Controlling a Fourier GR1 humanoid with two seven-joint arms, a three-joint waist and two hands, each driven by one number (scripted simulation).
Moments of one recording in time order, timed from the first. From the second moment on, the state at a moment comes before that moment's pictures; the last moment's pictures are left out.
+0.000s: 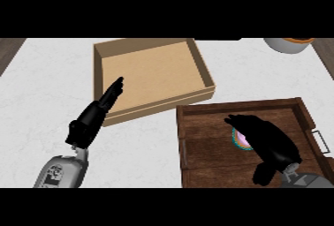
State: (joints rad) left arm -0.20 0.12 -0.12 -1.53 -0.11 -0.13 0.08; right arm -0.09 -0.37 0.30 -1.73 0.97 0.47 0.14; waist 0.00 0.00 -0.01
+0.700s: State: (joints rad) left arm -0.19 0.10 -0.12 -1.57 -0.11 -0.17 0.10; right arm -0.24 -0.15 0.53 -1.65 1.16 0.47 0.24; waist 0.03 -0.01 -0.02
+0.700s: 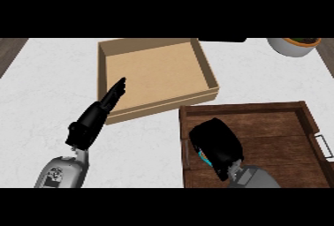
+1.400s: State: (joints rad) left arm -0.20 0.10 -0.11 -1.54 -0.12 -0.17 0.08; right arm -0.56 -0.02 0.85 -1.57 1.09 0.17 0.64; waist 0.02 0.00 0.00
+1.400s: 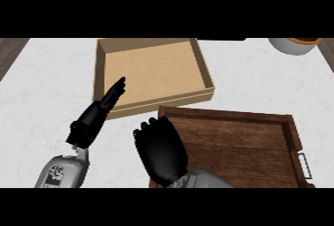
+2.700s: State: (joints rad) left arm -0.20 0.07 -0.11 -1.54 -0.14 -0.16 0.10; right arm -1.05 0.00 0.59 -1.75 0.80 0.18 0.99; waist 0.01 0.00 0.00
